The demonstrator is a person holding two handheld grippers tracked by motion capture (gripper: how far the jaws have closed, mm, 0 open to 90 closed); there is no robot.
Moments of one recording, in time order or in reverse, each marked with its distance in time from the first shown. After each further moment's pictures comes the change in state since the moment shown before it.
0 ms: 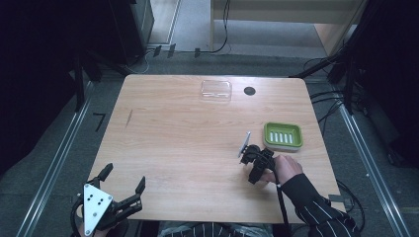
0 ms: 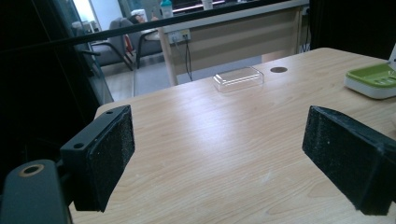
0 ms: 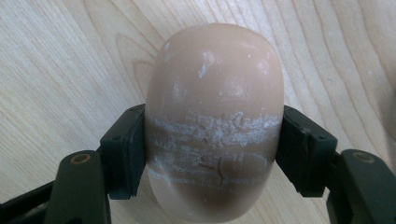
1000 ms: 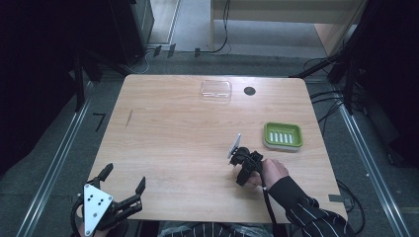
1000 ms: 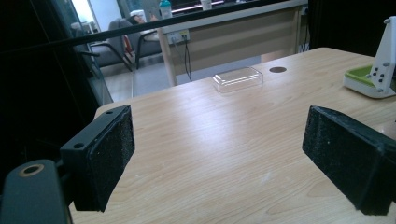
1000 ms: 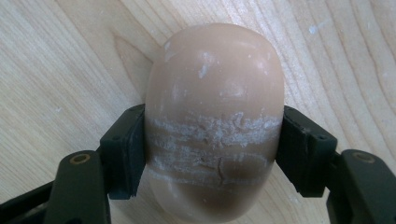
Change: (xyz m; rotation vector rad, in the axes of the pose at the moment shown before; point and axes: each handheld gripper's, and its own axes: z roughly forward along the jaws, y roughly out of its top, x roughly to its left) left arm 0.000 0.000 0.000 0.001 -0.001 0.004; right arm 0.018 0.023 0.013 -0.008 0.041 0.062
